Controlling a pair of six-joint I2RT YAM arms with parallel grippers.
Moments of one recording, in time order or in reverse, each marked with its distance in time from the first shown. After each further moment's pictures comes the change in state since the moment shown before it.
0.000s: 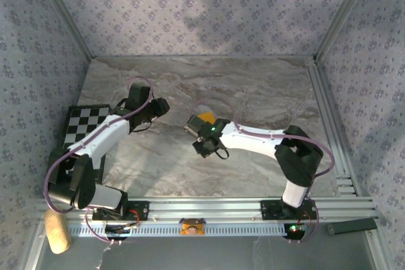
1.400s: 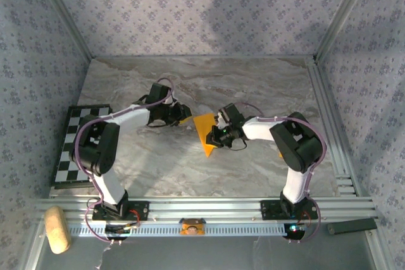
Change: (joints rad) left arm -0.072 0.341 0.112 0.136 0.447 -0.069; right arm -0.364 0.096 -0.285 0.570 -0.655 0.466
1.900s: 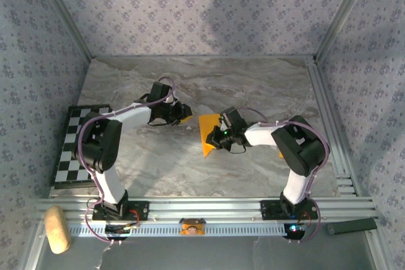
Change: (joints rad) left arm 0.000 0.035 0.026 -0.002 0.015 0.002; right arm 0.021 -0.052 -0.111 0.175 0.069 0.249
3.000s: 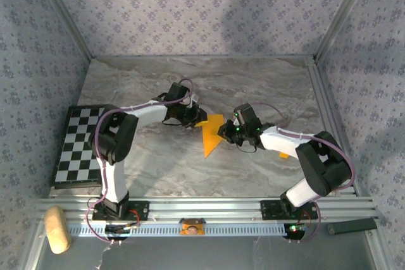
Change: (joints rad) left arm -0.121 0.165 0.140 -0.019 0.097 0.037; right arm -0.080 -0.243 -0.080 -0.084 0.137 -0.048
